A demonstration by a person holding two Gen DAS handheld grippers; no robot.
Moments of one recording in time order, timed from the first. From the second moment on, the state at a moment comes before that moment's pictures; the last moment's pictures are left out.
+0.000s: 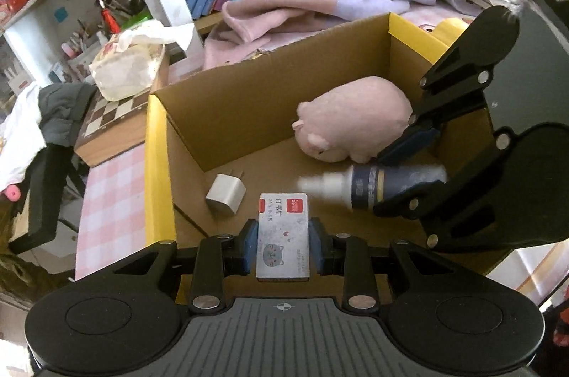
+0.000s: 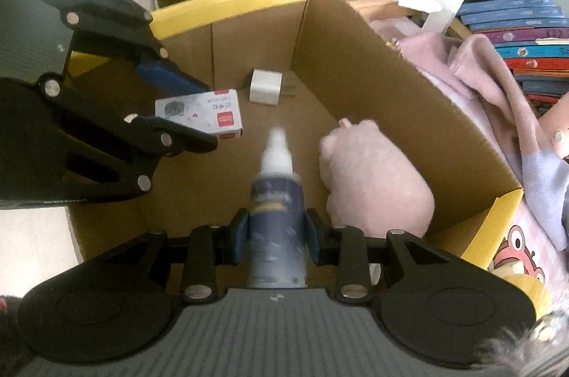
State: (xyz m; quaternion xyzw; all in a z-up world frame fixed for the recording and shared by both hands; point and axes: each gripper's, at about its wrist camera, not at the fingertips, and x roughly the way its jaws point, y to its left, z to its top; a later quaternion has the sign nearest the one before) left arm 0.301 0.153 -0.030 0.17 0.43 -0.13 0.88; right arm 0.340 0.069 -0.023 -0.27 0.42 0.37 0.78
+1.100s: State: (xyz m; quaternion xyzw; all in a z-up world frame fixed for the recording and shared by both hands) left arm 0.133 0.147 0.077 0.09 0.23 -0.06 0.97; right arm 0.187 -0.061 0.093 -0.10 0.23 0.20 0.95
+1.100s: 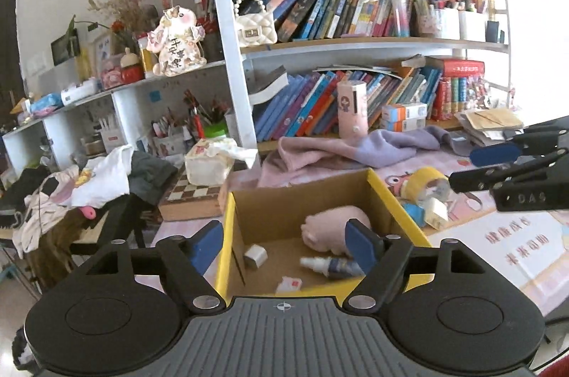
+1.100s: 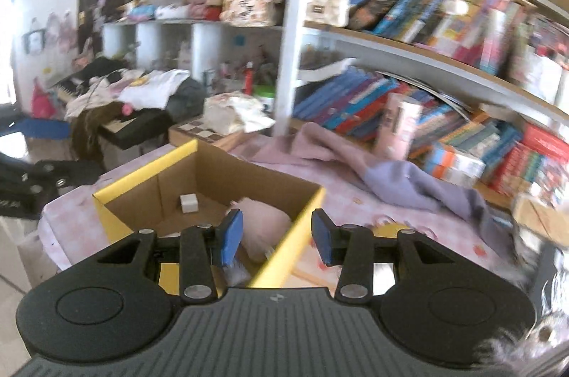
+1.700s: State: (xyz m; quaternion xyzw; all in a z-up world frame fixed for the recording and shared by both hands) left arm 0.042 0.105 0.029 0.07 0.27 -0.11 0.95; right arm 0.060 -0.097 0.042 -0.07 0.29 0.10 0.95
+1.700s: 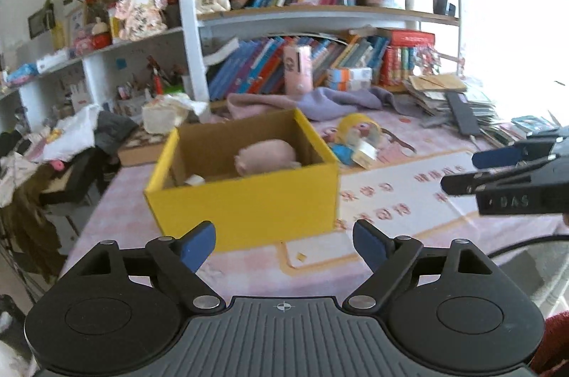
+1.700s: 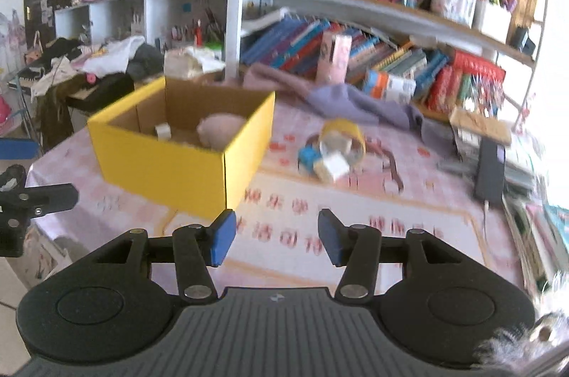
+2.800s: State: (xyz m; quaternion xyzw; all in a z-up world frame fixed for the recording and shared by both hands) left arm 0.066 0.018 -0.001 0.12 0.32 -0.24 0.91; right arm 0.054 -0.153 0.008 -0.04 0.39 0.02 0.92
